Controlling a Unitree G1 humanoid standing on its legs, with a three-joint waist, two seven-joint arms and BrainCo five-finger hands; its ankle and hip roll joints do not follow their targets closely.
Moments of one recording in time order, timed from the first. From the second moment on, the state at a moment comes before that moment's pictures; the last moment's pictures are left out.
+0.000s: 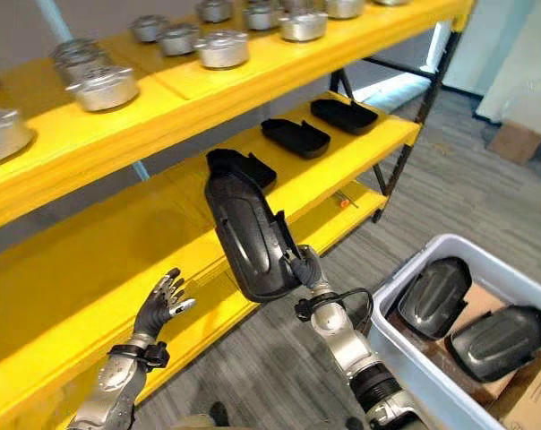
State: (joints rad) left arm 0.15 0.37 -0.25 0.25 -0.45 -0.30 0.03; right arm -0.23 -0.24 0.41 0.31 -0.06 -0.02 -0.28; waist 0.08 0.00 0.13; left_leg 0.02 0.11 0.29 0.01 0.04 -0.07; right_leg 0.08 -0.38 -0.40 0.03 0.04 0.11
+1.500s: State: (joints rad) left arm 0.11 0.31 -0.38 0.15 -0.43 -0.29 -0.01; right arm -0.21 -0.31 0.39 0.46 0.08 0.07 -0.40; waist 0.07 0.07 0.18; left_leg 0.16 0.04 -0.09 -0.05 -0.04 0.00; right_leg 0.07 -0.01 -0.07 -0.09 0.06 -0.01
